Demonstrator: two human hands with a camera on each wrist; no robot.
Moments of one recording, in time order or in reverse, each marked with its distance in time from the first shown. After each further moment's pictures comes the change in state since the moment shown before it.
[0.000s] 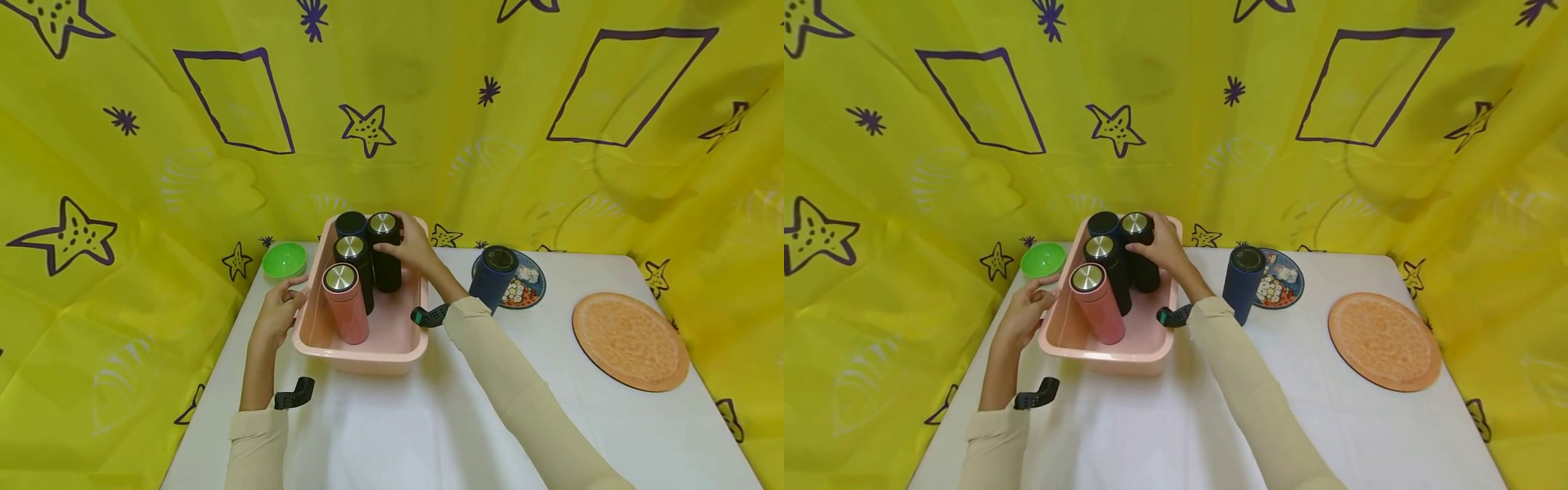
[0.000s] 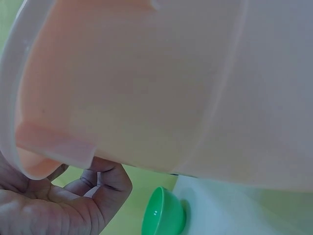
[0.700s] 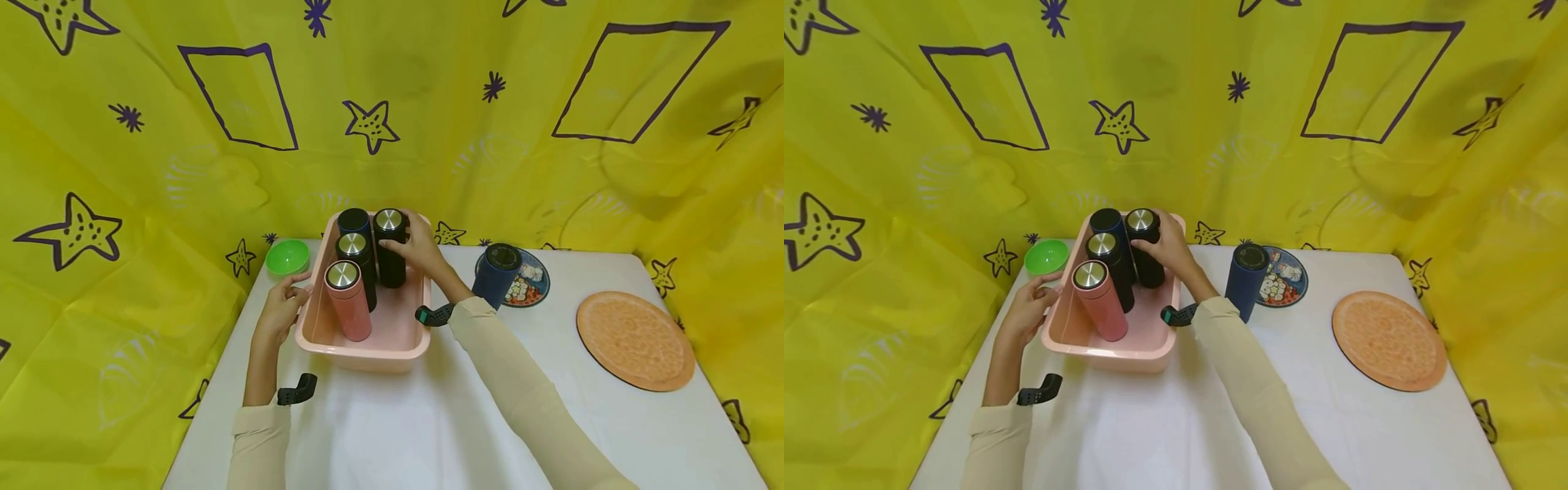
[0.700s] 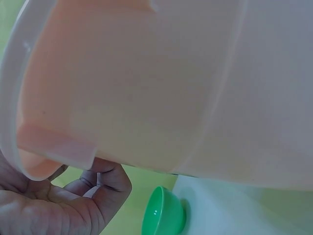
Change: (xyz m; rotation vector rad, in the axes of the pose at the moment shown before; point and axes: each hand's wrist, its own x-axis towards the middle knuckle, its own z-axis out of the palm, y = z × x) left_hand 0.001 -0.002 0.000 0.014 0.020 0.021; right_hand -0.005 0.002 -0.001 -0.020 0.048 -0.046
